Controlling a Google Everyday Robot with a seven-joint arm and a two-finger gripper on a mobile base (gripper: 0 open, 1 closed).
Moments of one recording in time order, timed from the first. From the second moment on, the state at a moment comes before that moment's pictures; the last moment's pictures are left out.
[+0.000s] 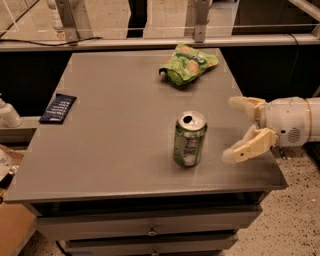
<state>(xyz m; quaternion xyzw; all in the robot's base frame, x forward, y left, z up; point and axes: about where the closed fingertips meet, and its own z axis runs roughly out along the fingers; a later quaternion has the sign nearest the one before) 0.465 -0.147 0.887 -0.46 0.68 0.36 0.44</state>
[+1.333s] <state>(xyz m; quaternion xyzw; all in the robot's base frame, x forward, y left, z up) 0.449 -0.074 0.873 -0.49 0.62 0.39 0.48</state>
